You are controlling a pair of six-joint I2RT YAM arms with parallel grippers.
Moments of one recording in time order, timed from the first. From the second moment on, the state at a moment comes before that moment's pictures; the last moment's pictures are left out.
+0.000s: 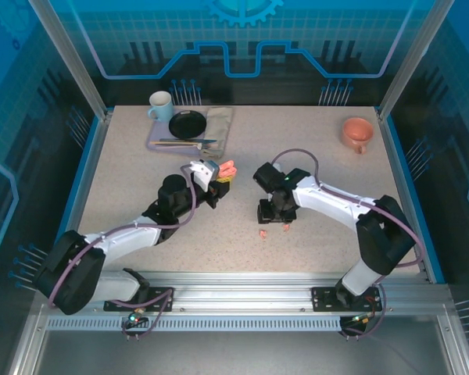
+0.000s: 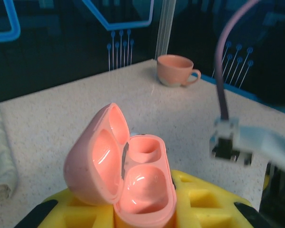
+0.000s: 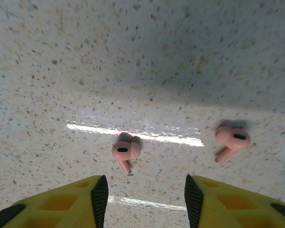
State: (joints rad) left arm -0.53 1.28 0.51 0.65 0.25 -0.07; right arm 0.71 1.63 1.12 -0.92 -0.04 0.69
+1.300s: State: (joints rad) left arm -0.53 1.14 0.49 0.66 0.45 -0.06; right arm 0.78 1.82 1.12 -0.85 0.00 0.91
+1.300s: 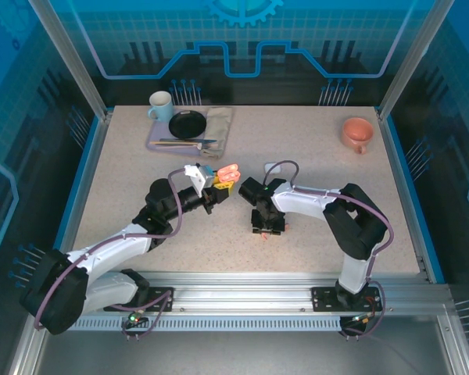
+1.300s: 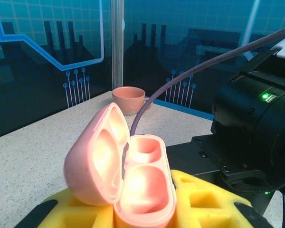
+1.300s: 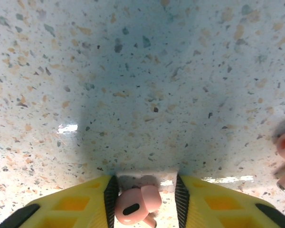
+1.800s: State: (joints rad) left arm -0.53 1.14 0.49 0.65 0.45 -0.06; right arm 0.78 1.82 1.12 -0.84 -0.01 0.91
